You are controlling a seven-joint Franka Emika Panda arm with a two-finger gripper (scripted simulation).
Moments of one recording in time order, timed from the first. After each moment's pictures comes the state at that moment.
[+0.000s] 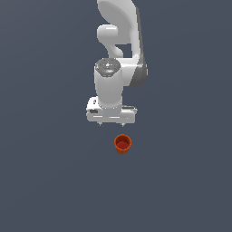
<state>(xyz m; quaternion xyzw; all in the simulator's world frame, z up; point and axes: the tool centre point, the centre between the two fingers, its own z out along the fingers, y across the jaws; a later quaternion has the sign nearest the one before) -0.006 -0.020 0.155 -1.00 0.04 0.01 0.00</state>
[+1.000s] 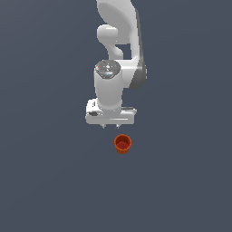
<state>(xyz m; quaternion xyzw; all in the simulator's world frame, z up) 0.002 -0.024 0.153 -1.00 0.01 0.00 0.00</state>
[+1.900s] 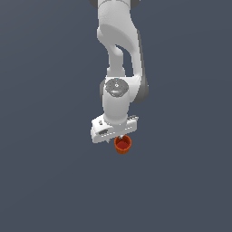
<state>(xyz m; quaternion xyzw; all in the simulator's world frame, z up) 0.043 -0.007 0.109 -0.98 -0.19 -0.03 -0.02</state>
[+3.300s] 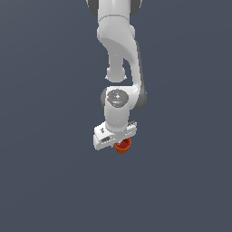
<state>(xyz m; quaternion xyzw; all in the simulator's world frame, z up) 0.052 -0.003 0.072 -0.97 -0.22 -0.04 -0.02</state>
